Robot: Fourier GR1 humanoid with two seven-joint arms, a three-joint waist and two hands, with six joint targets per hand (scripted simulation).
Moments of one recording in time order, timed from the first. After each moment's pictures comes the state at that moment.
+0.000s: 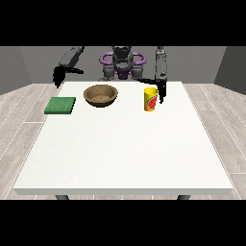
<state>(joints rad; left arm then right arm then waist) -0.43 0.11 0.17 -1.01 0.00 0.08 -0.60 -0.30 -0.23 -0.24 -1.29 -0.18 0.22 -0.34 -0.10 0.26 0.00</state>
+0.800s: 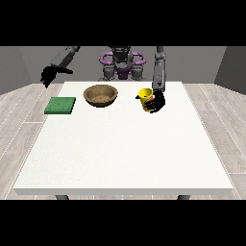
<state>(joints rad) -0.53 0.18 0.21 -0.76 -0.15 0.36 -0.76 -0.34 -0.33 -0.29 -1.20 -0.24 0.34 -0.40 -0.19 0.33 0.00</state>
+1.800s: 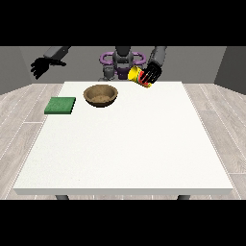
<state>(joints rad) -0.64 0.10 -0.18 -0.78 -0.67 0.57 -0.19 -0.29 -0.47 -0.41 -0.81 -0.23 0.38 -0.42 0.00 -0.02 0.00</state>
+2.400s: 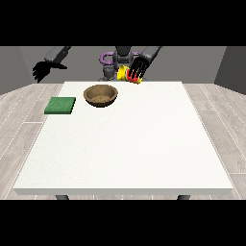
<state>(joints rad) -0.67 0.02 -0.37 -0.87 -0.99 0.53 0.12 -0.28 -0.48 -0.41 -0.69 -0.21 0.37 -0.52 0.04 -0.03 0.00</state>
